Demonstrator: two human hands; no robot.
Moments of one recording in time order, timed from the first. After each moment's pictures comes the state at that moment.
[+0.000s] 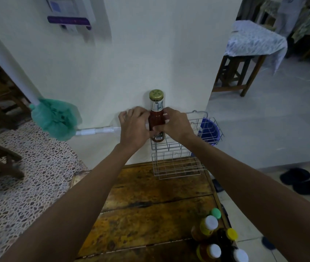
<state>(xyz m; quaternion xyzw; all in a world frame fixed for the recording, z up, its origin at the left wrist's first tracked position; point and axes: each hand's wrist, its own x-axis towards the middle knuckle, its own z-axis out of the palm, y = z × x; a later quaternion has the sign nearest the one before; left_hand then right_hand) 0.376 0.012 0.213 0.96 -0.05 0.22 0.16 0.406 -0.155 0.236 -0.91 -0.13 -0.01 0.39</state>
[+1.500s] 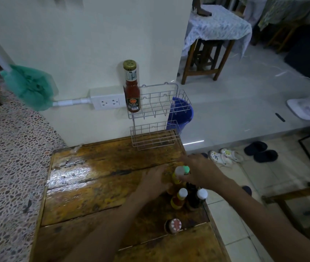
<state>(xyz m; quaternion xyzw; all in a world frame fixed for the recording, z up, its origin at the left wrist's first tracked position) 0.156 -0.122 0.090 0.92 -0.08 -0.18 0.33 0.176 -0.323 0.169 -0.96 -0.21 0.09 0.14</state>
